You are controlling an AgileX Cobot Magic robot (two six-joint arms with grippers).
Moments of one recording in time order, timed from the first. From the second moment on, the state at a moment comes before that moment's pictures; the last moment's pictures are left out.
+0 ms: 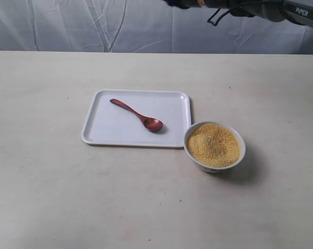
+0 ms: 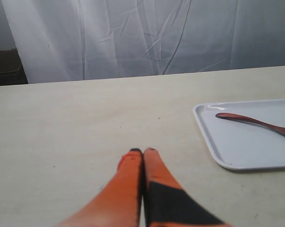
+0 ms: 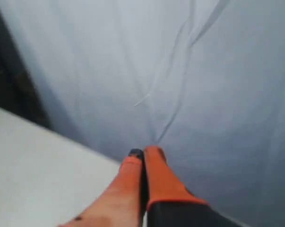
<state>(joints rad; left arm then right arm) -0.12 0.01 0.00 0.02 0.25 0.01 0.31 2.27 -1.97 -1.75 -0.34 1.85</state>
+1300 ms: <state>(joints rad) -0.12 0.01 0.00 0.02 0.25 0.01 0.28 1.15 -0.85 -0.03 0.48 0.01</state>
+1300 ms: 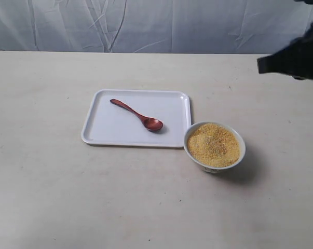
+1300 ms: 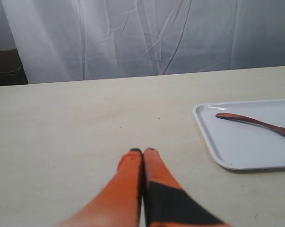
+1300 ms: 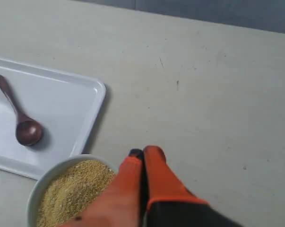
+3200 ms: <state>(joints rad) -0.12 0.01 0.00 0.02 0.25 0.01 0.15 0.01 0.00 0.01 0.38 0.01</state>
